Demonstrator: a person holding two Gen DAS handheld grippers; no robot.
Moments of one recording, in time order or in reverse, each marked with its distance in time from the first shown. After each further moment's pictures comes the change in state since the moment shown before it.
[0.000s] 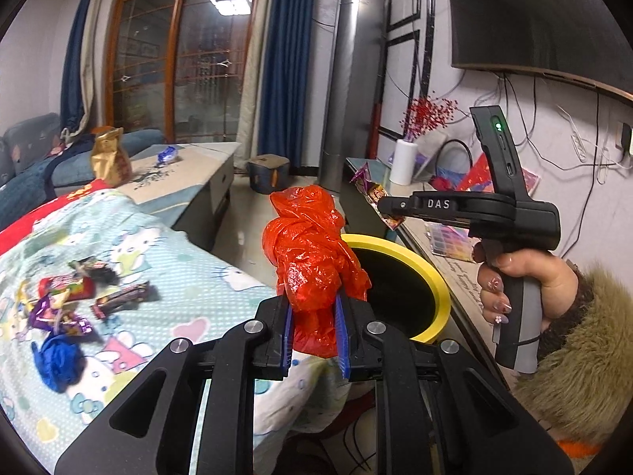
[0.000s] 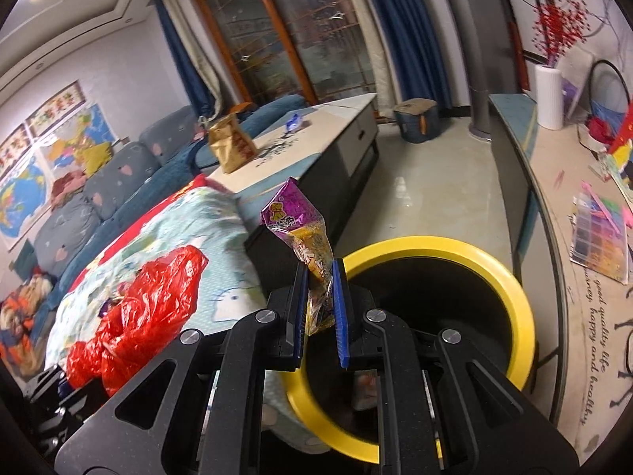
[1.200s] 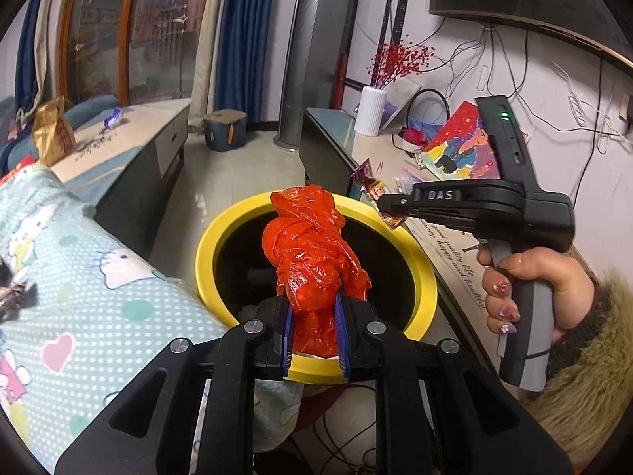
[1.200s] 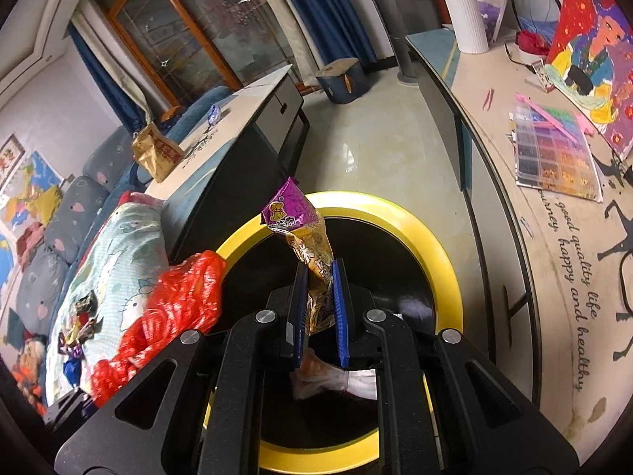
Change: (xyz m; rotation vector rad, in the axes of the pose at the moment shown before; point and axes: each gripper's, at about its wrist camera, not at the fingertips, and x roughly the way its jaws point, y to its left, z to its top) left arm 0.122 -0.038 -0.007 0.015 0.180 -0.128; right arm 0.028 -0.106 -0.021 0.244 0.090 -0.138
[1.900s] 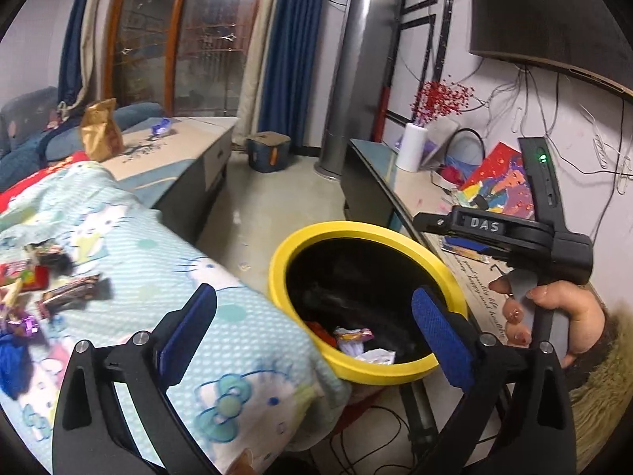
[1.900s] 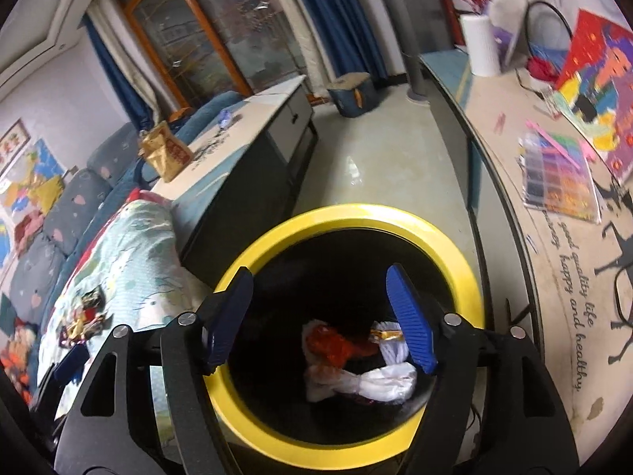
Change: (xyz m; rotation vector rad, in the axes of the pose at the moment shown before) left arm -0.060 0.034 0.001 -0.089 -0.120 0.140; right arm -0.017 0.039 -0.003 -0.078 -0.053 0.001
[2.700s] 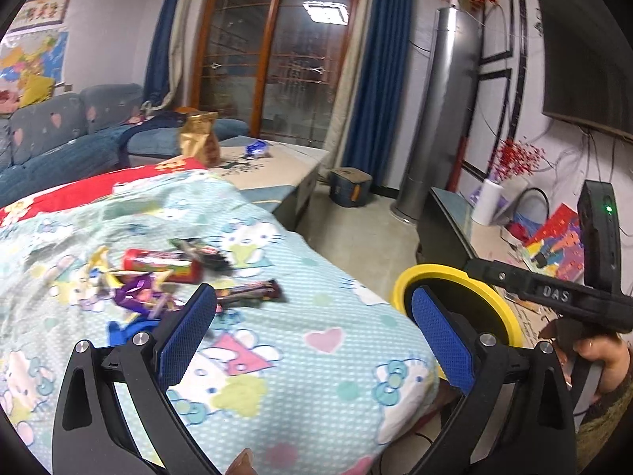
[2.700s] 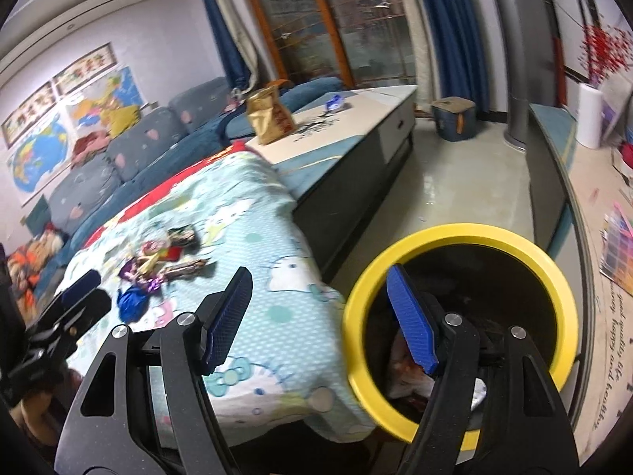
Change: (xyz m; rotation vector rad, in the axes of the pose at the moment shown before) left arm -0.095 0.098 -0.005 -0.160 -0.134 0.245; right arm -0.023 0.124 -0.027 -0.314 0.019 0.224
